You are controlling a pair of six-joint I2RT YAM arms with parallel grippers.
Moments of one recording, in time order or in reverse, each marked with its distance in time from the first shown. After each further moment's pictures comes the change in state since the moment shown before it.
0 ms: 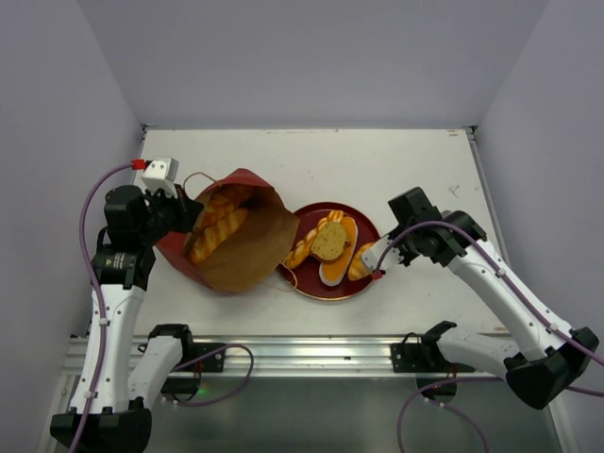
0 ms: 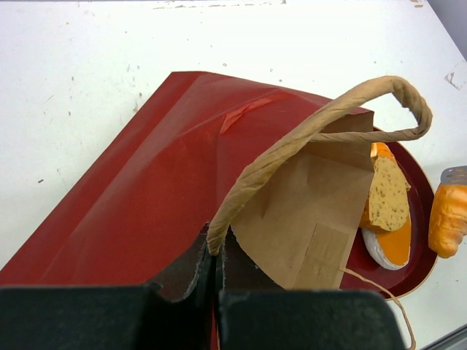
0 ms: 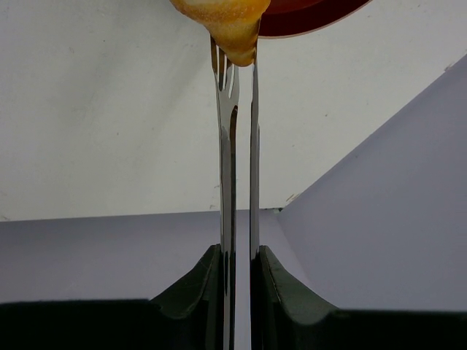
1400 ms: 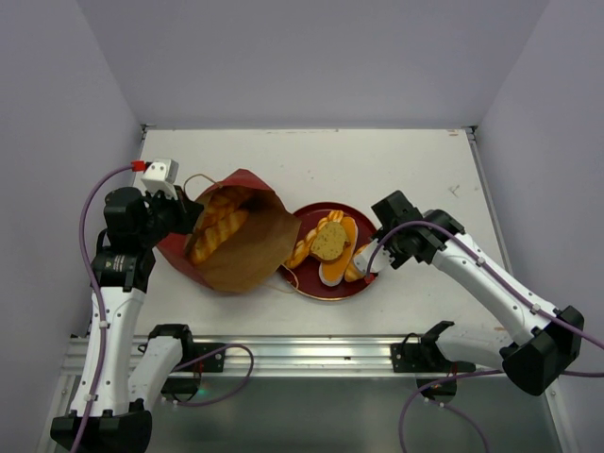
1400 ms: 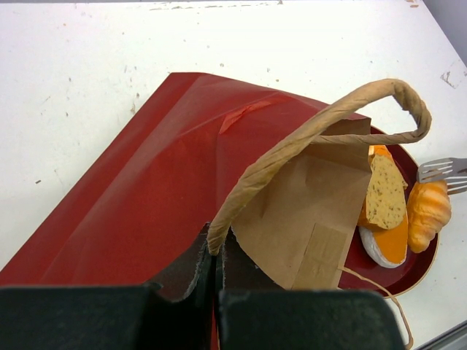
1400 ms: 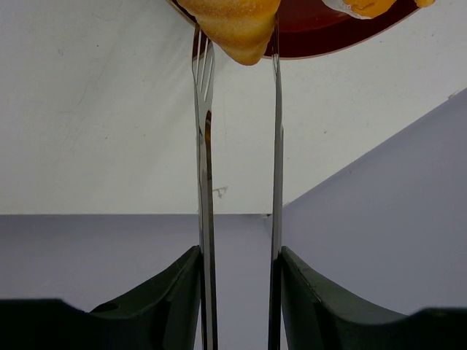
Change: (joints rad) left arm 0.000 -0.014 -0.008 0.000 0.008 0.000; right arm 0.060 0.077 -0.055 0.075 0.066 -0.030
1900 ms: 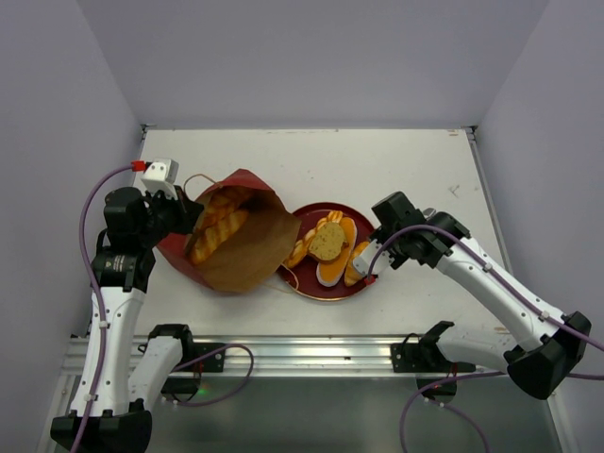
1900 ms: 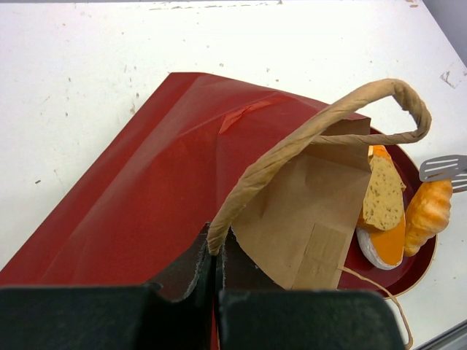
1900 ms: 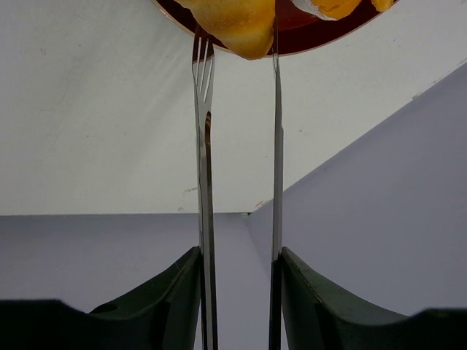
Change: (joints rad) left arm 0.000 0.000 0.000 0.000 0.001 0.000; right arm 0.037 -0.031 0.026 -0.008 0.001 -0.011
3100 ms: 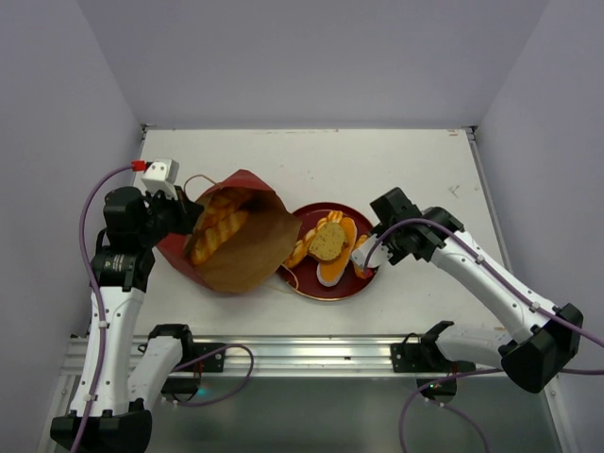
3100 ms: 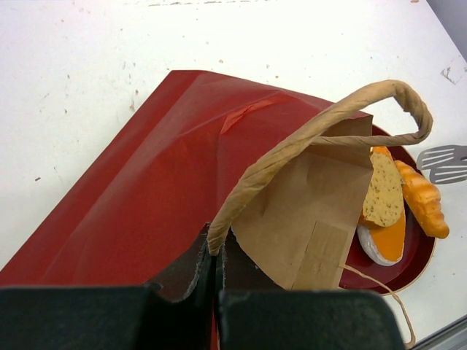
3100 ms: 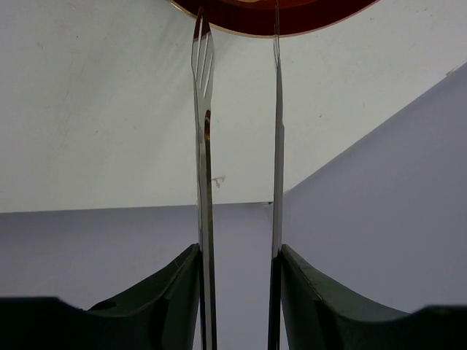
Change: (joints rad) left arm 0.000 0.003 0.010 -0.019 0.003 0.007; right arm -0.026 0.045 0.001 0.015 0.028 0.051
